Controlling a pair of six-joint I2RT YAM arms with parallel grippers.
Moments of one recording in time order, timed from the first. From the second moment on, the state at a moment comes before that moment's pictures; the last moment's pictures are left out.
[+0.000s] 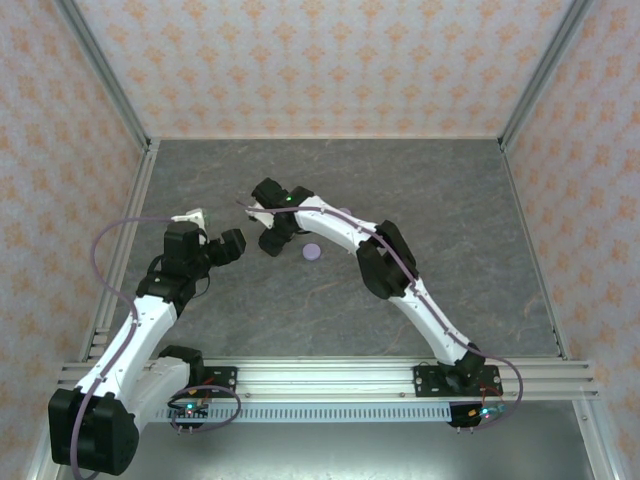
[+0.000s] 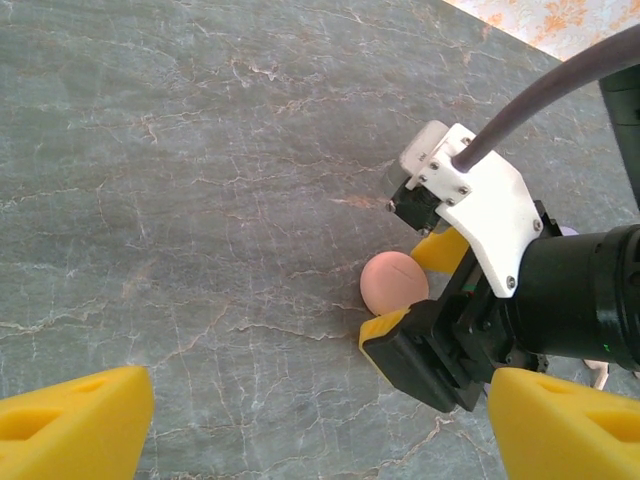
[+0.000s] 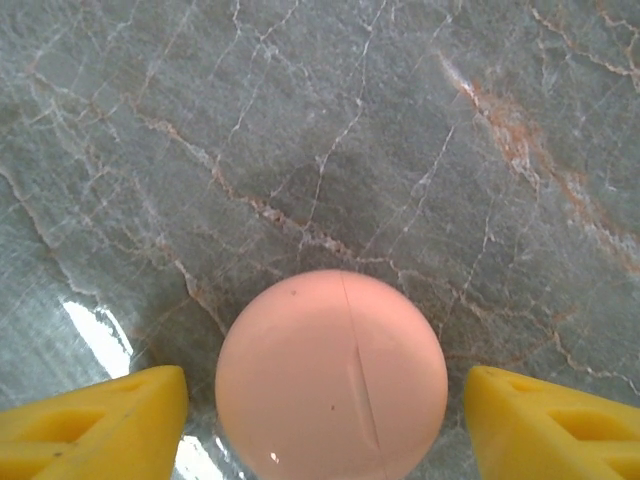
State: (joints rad) left arm -0.10 0.88 0.57 -0.31 0.06 -0.47; right arm 0.84 2.54 2.28 -0.94 -0.03 -0.18
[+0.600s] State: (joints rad) left arm -0.10 0.85 0.58 -0.35 0.15 -0.46; right arm 0.83 2.36 2.00 -0.83 -0.04 -0.15
